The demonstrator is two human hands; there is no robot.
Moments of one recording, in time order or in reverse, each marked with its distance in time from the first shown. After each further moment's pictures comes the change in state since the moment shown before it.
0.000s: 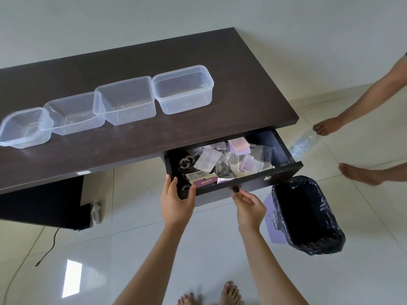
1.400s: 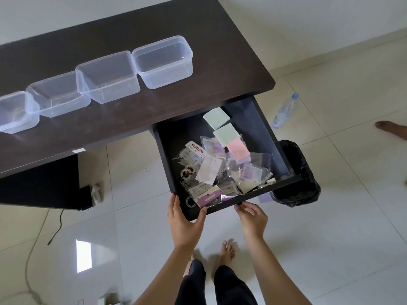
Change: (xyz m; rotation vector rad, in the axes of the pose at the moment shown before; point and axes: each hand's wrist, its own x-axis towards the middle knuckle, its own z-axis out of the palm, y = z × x) left_hand -0.145 -0.047 -0.005 -0.022 -0.148 -0.076; right_hand -0.074 0.043 -0.116 -0.138 0.078 0.186
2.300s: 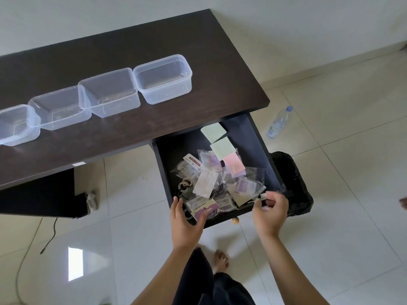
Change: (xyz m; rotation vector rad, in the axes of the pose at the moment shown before) left_hand 0.016 0.030 -0.004 0.025 -0.094 0.023; right_hand 0.014 -0.079 -0.016 -0.341 0.210 -0.568
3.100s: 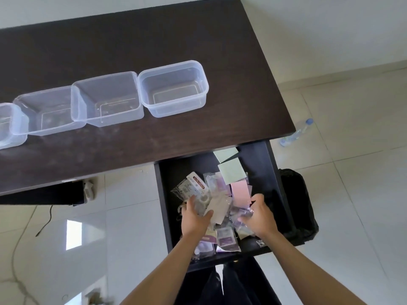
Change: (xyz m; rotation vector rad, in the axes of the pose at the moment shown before) left_hand 0.114 0.057 0.033 -0.080 -0.220 -0.379; right_hand 0.102 -0.008 0.077 -0.691 -0.854 -0.043
